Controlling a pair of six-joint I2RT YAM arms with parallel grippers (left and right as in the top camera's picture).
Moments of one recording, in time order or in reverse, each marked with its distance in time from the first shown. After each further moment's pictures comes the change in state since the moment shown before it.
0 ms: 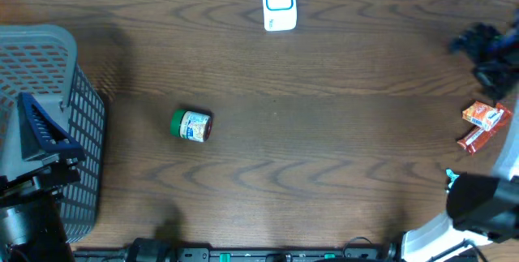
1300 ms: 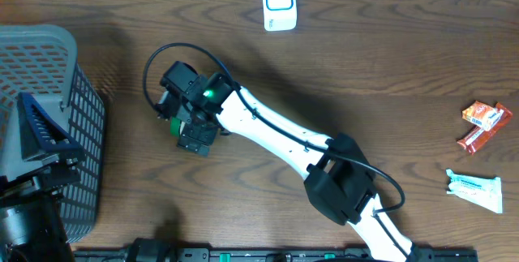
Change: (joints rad) left arm 0.000 0.000 0.000 0.001 0.000 0.000; right arm 1.221 0.478 -0.009 0.541 0.026 -0.903
